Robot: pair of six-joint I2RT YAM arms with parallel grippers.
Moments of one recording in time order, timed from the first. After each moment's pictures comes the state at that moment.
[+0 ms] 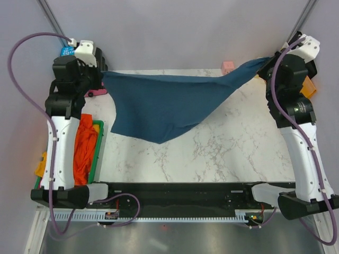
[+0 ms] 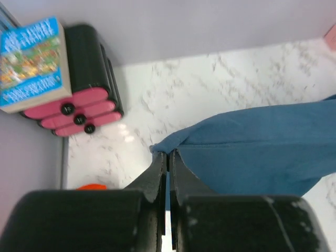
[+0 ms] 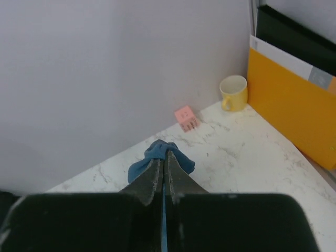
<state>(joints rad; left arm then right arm) -0.03 1.29 1.64 -0.69 0.08 0.07 0.19 1.22 1.63 -0.50 0.50 0.46</state>
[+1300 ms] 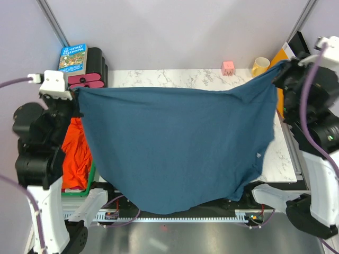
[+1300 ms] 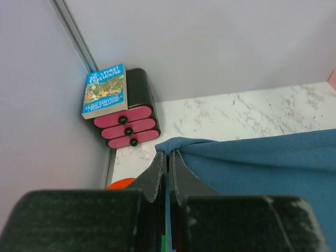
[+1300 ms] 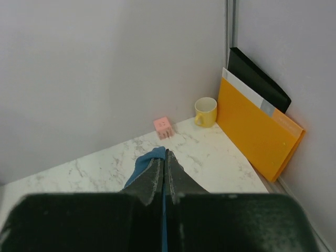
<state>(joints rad) -0.05 0.83 1.64 -0.79 -0.03 0.14 0.38 1.08 1.91 -0.75 0.67 0.22</state>
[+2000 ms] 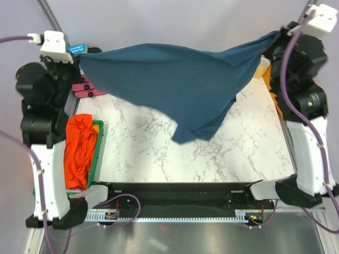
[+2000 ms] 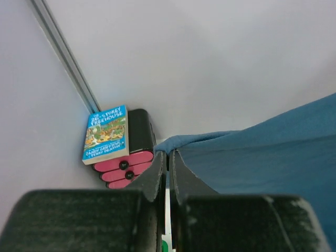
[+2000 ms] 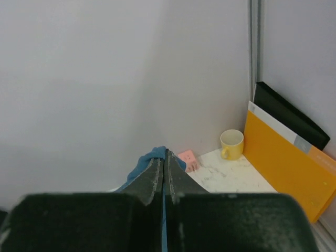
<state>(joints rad) -0.05 1.16 1.85 -0.63 -0.02 0.14 0.35 1.39 2.12 -0.58 0.65 0.20</state>
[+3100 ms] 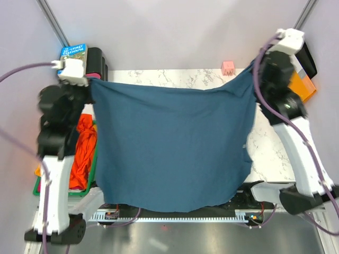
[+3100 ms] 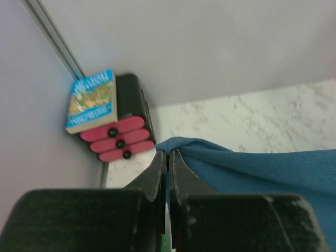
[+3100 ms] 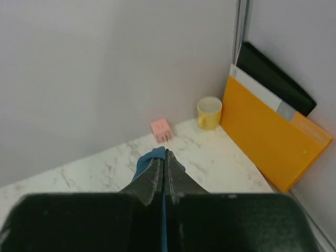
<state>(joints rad) -0.08 0.90 1.51 -0.57 -0.04 0.17 0.37 1.21 1.77 -0.49 0.69 0.18</state>
